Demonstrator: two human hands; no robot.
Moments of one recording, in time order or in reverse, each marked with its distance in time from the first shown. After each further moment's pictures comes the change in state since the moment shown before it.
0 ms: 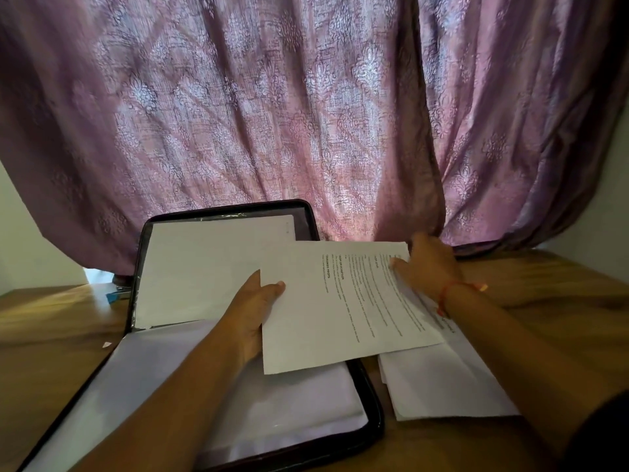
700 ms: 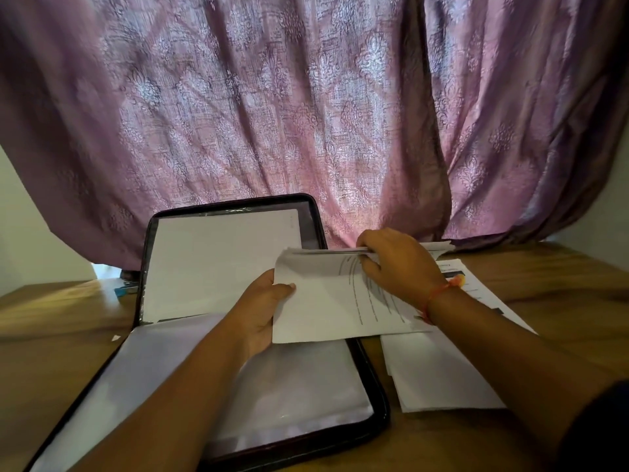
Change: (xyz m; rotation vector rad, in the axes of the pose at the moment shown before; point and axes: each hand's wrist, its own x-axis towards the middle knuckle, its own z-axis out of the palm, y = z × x) left_hand 0.001 -0.001 0.001 0.015 -0.055 -0.088; right_hand -0.031 -0.041 0.007 -0.016 0.153 -0.697
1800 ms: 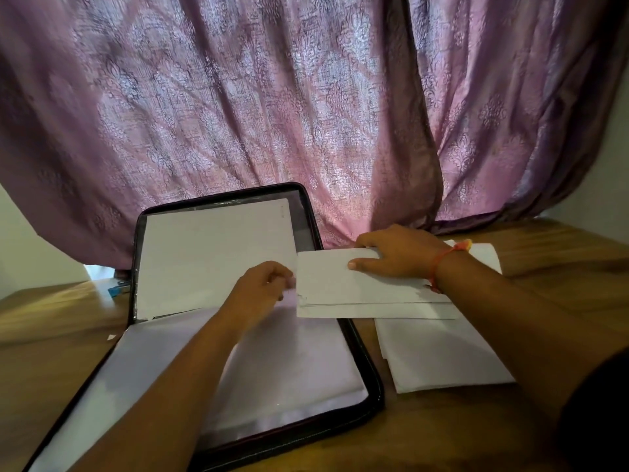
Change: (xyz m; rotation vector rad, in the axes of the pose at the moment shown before) left_hand 0.004 0.004 -0.004 0.932 0.085 0.248; right_hand 0.004 0.023 -0.013 -0.044 -0.560 0.141
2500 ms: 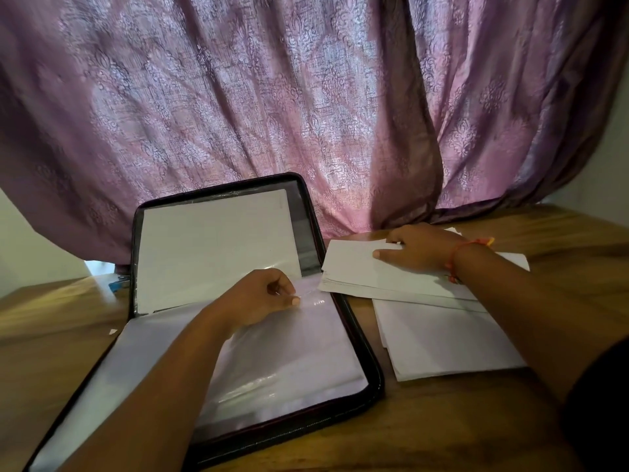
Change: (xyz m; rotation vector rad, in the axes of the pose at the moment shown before) left_hand -0.002 -0.011 -0.008 0.125 -0.230 -0.010; right_hand -0.011 0.037 0.020 0.105 0.042 0.181
